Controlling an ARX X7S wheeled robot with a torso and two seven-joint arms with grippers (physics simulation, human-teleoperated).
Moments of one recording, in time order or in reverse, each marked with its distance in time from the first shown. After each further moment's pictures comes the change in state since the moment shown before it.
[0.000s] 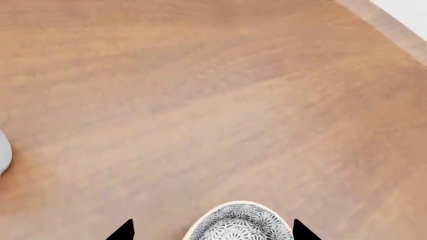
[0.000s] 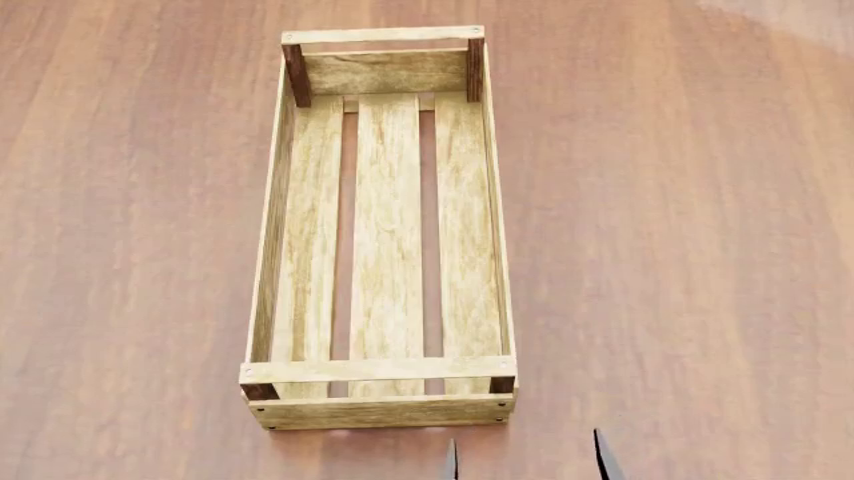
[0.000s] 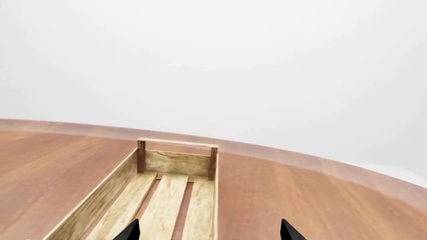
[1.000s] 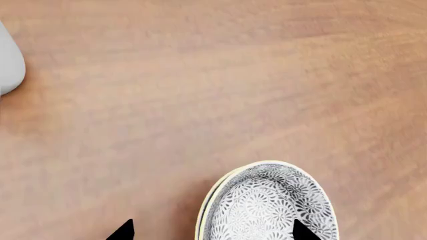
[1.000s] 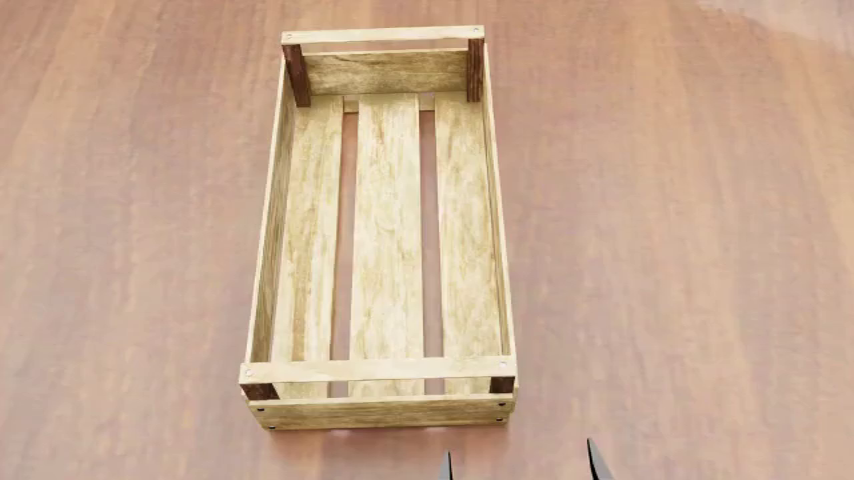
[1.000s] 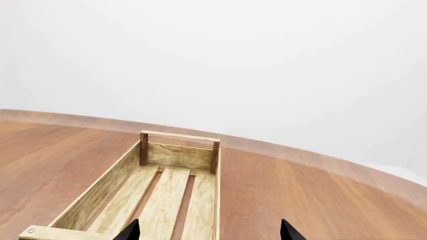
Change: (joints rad) left arm -0.046 0.004 -0.031 -0.111 -0.126 -0.107 -0.105; right arm -0.008 0.008 -0.018 0.006 -0.016 0.008 0.013
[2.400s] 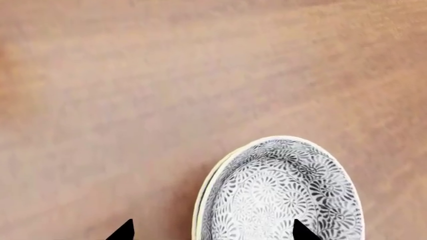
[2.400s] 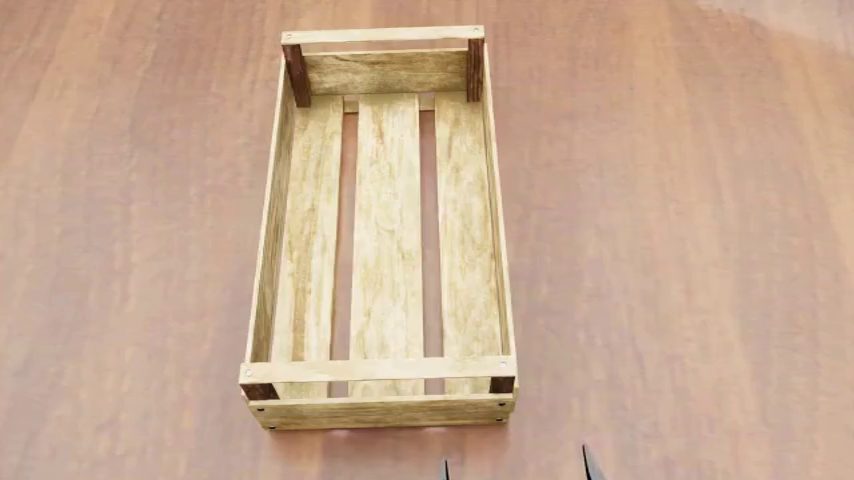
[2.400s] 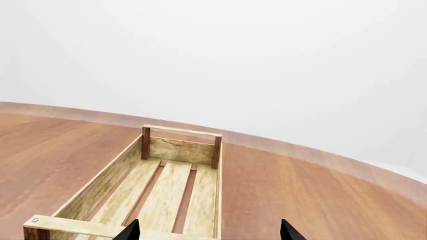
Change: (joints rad) left arm -0.050 0.004 0.098 -0.110 0.085 0.047 0.090; right arm -0.001 0.010 -0.018 0.009 -0.005 0.004 0.013
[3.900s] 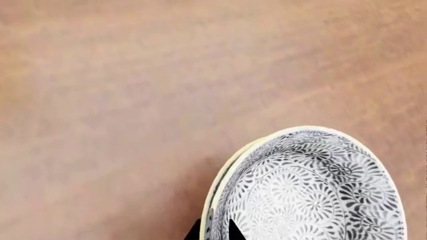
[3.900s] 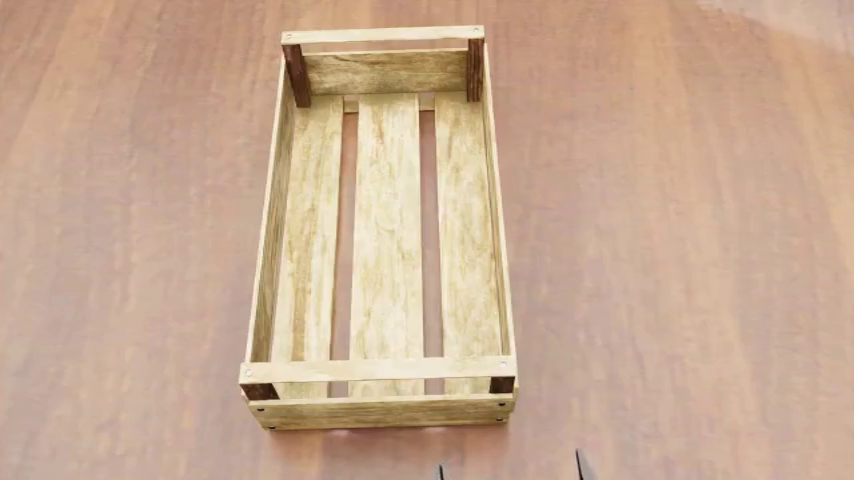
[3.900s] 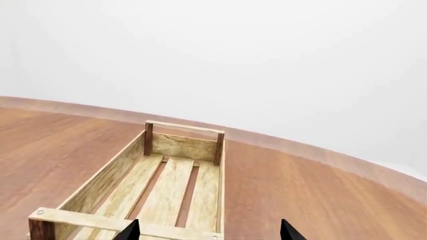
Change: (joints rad) left arm -0.050 0.000 0.068 -0.106 0.078 0.051 0.067; right arm 0.004 0.006 -0.020 0.009 -0.004 0.003 0.011
